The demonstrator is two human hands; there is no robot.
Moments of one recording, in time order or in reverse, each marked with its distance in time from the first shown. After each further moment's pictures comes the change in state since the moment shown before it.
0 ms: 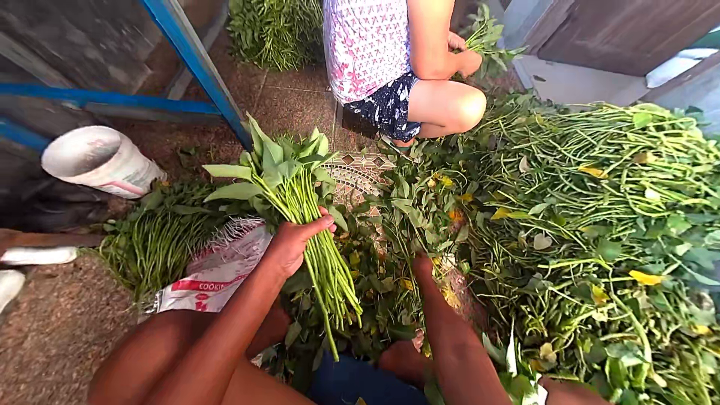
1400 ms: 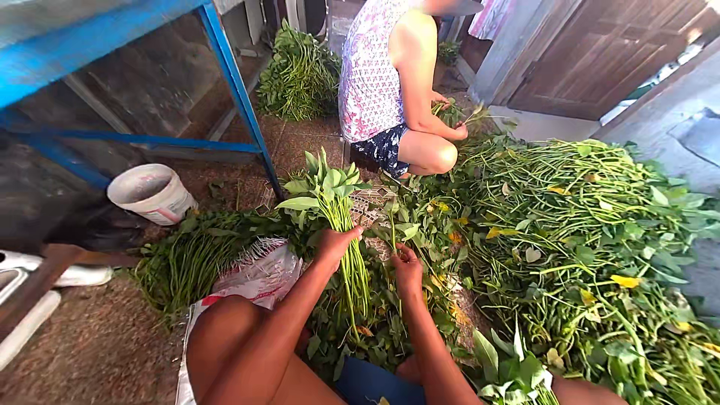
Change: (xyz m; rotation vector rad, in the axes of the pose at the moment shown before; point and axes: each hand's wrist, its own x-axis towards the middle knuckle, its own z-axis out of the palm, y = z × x) left_hand -0.005 -0.015 0.009 0.190 0.043 0.061; right_hand -0.199 -0.119 -0.007 0.716 0.153 -0.397
